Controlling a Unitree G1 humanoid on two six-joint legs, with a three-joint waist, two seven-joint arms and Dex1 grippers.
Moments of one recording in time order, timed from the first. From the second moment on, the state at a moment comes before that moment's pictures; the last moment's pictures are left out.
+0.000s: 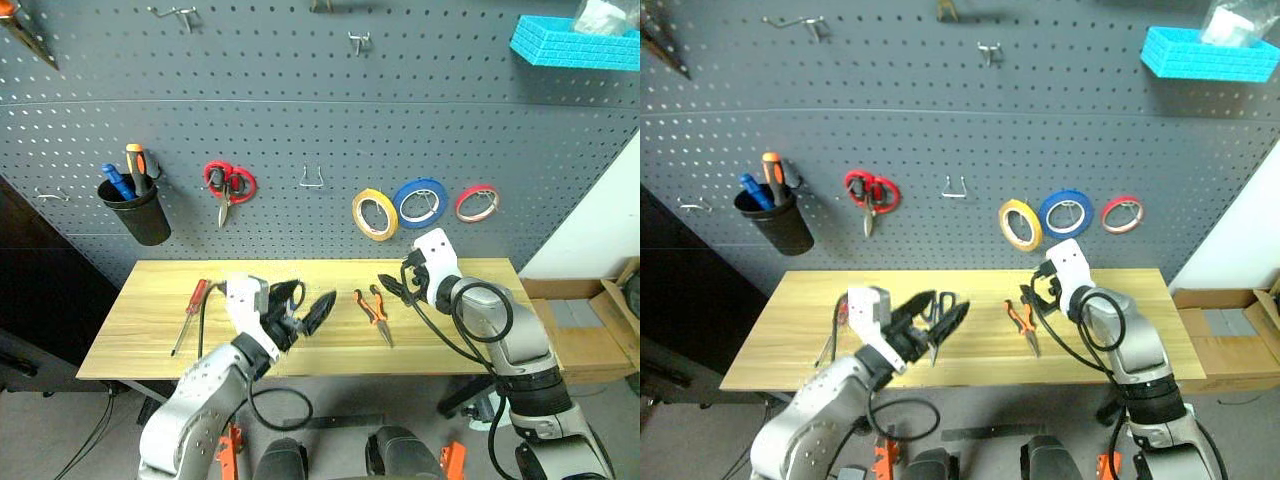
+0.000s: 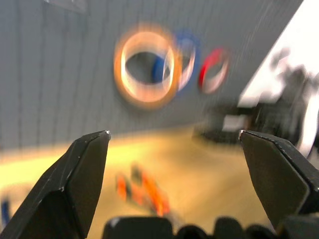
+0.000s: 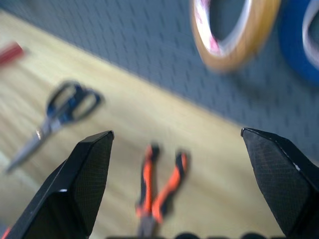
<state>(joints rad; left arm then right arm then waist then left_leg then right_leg) 0.16 0.23 -0.04 -0.55 -0.54 0.58 -0.31 -0.43 -0.31 0.11 -0.17 0.14 0.98 0.44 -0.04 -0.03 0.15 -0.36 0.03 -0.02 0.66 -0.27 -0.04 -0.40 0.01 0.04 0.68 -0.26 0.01</state>
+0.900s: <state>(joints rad) 0.23 -0.02 -0.13 -0.62 -0.55 0.74 0.00 -0.77 -0.16 0.05 0.36 0.14 1.23 0.28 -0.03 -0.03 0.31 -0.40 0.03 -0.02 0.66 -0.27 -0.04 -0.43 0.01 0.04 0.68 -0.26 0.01</state>
